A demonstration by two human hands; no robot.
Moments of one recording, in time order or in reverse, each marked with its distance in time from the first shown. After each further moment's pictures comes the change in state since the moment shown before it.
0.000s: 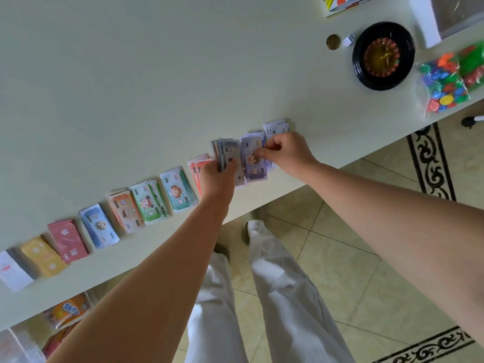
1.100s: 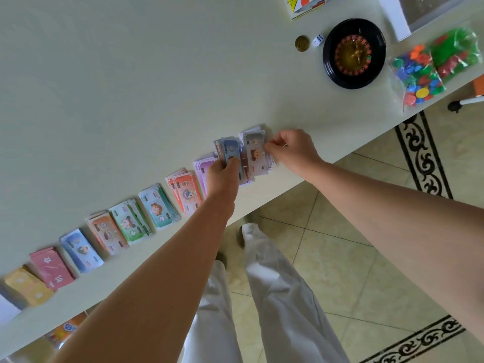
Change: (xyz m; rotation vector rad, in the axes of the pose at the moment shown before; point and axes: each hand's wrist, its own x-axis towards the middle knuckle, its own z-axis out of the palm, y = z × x) left_hand -0.001 0.027 0.052 -0.057 -0.139 -0.102; right_hand 0.008 0.029 -0.044 0.062 0.128 0.126
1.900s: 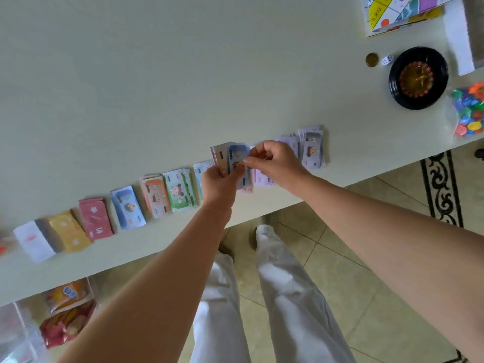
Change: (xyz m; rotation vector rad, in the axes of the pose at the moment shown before) left_hand -0.021 -0.033 -0.113 -0.160 0.153 0.045; right_hand -0.055 -0.077 0.108 0.128 -0.303 -0.181
